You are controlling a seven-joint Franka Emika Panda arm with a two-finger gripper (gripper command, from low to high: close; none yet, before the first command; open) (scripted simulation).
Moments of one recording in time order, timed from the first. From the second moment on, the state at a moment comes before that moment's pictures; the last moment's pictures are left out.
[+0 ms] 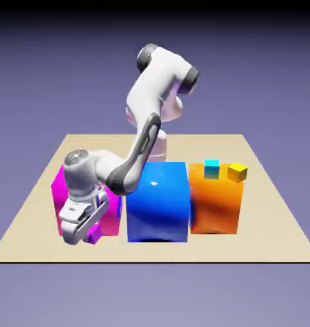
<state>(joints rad) 0.37 0.54 -0.75 -2.07 0.61 2.29 -1.08</state>
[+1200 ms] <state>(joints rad) -0.05 -0.56 -0.45 -2.55 -0.31 1.93 0.30</state>
